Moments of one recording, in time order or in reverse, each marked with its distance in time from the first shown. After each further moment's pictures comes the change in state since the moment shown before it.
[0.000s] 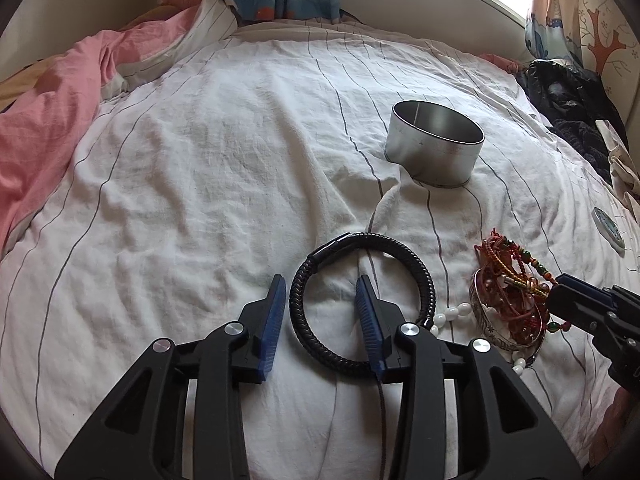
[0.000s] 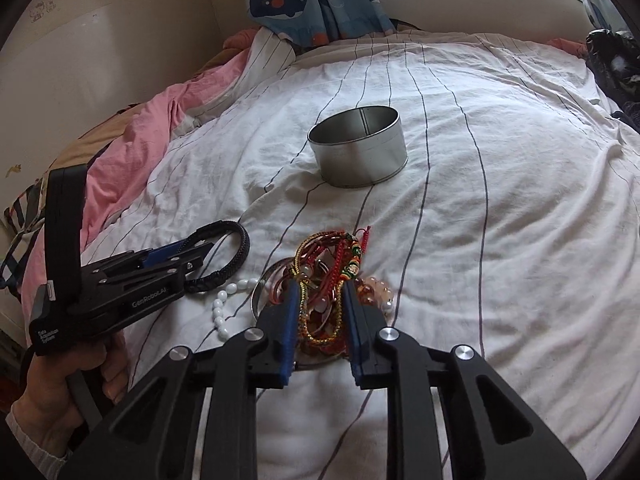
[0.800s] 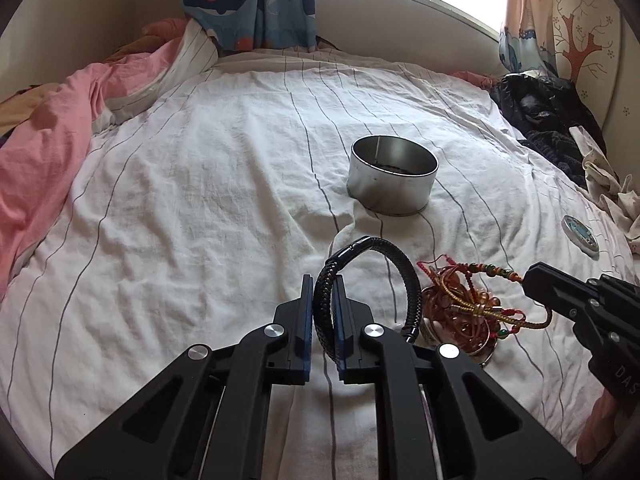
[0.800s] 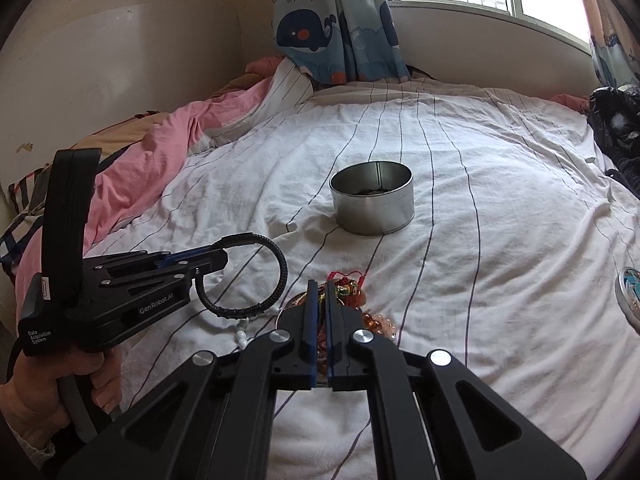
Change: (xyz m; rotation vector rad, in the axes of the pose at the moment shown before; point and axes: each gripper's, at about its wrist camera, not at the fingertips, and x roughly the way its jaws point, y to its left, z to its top) left arm -0.034 -0.015 0.009 0.034 -0.091 -0.067; right arm -0.029 0.027 0.005 -0.127 -0.137 -0.036
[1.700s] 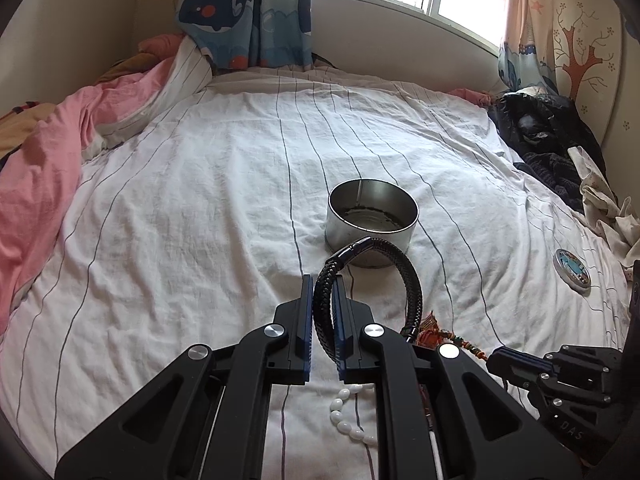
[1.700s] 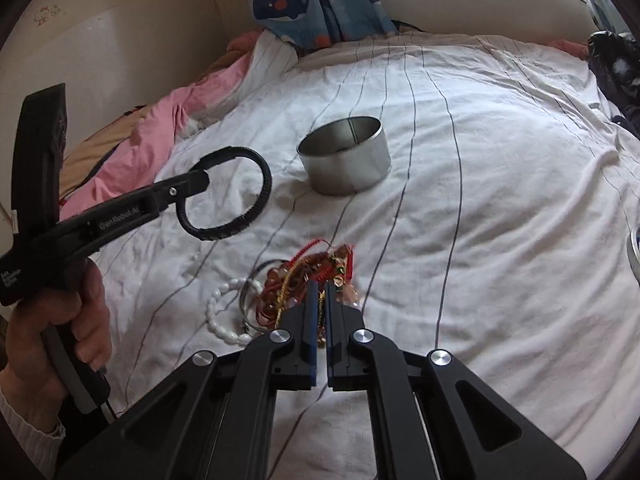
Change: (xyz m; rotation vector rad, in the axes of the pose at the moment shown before) left arm 0.000 -0.025 0.036 -0.012 -0.041 -0.002; right arm 0.014 -0.051 -0.009 0.119 0.155 0.056
